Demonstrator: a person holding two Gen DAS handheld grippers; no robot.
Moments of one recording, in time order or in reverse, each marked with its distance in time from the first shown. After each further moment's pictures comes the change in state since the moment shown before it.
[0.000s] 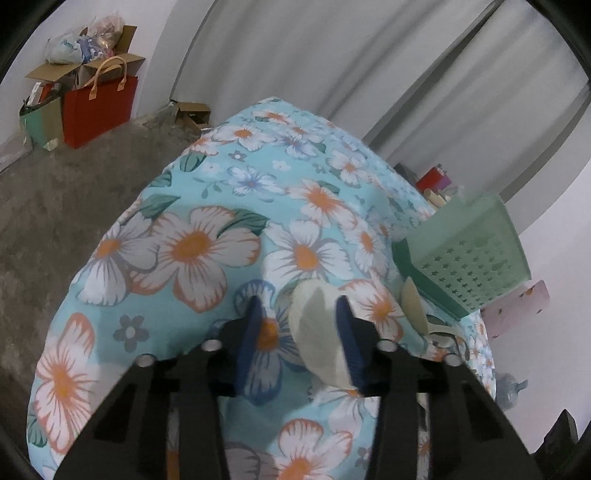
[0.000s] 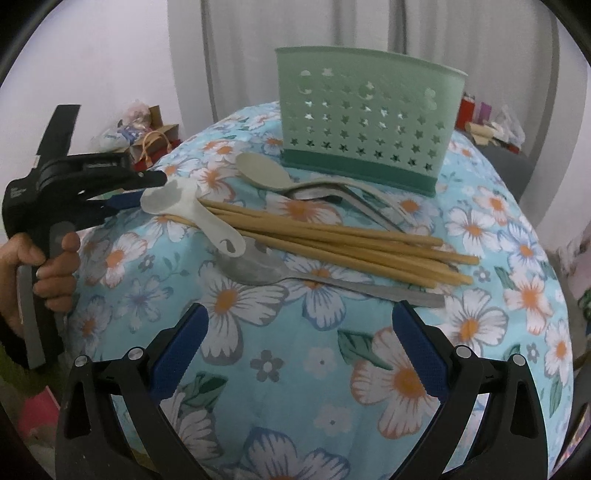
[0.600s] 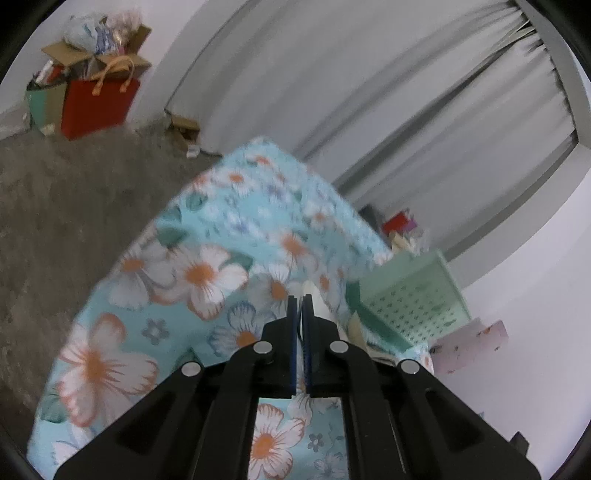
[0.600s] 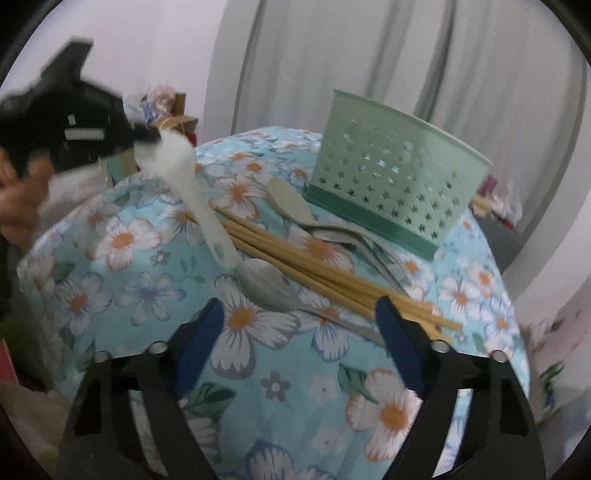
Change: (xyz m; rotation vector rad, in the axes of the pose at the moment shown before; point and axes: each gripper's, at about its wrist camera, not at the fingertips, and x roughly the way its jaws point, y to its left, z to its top) left arm -0.065 0.013 0.009 -0.119 -0.141 -0.159; right arm -0.007 0.036 0.004 -0.270 -0.112 -0.102
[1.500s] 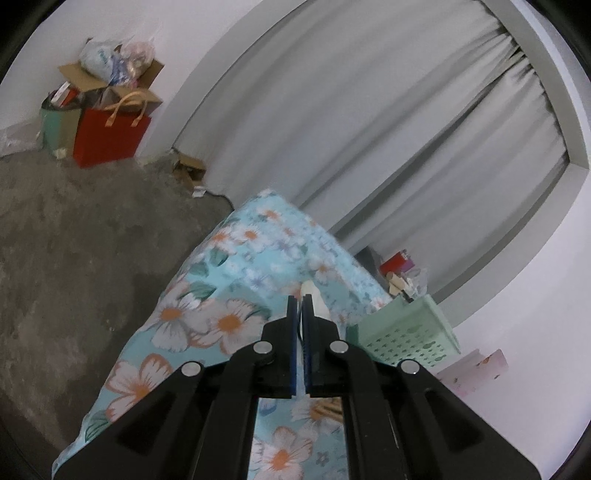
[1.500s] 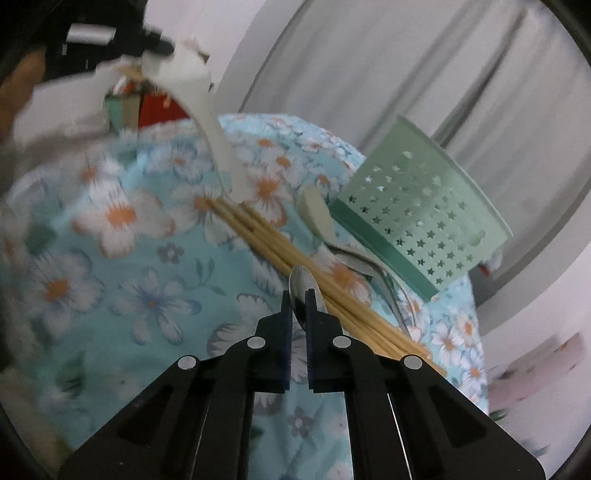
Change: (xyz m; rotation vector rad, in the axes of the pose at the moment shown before) left arm -0.041 0.008 0.016 -0.003 -0.157 -0.010; right arm 0.015 0.030 0.021 -0.191 0.035 -0.097
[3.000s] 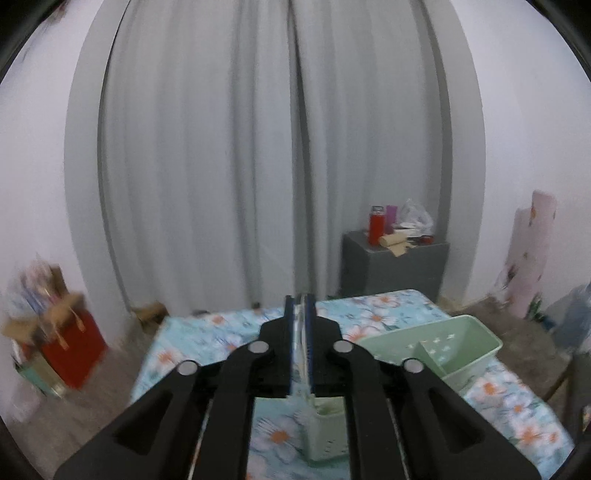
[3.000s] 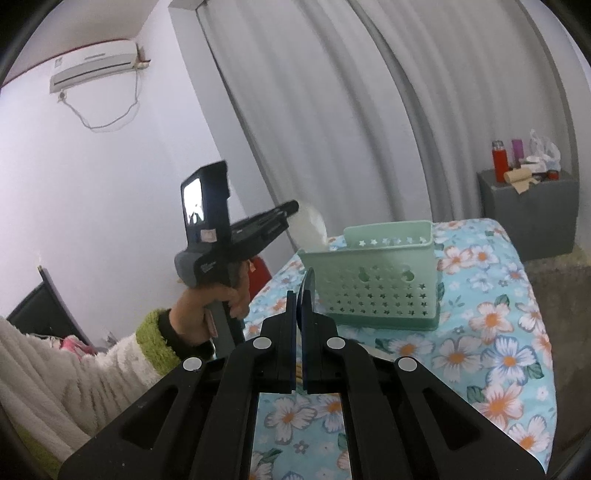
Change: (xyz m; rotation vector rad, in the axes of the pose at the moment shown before) left arm 0.147 -0.224 -0.009 0.791 -0.101 0.041; right arm -0.085 -0.196 -0.019 0.676 -0.371 0.514
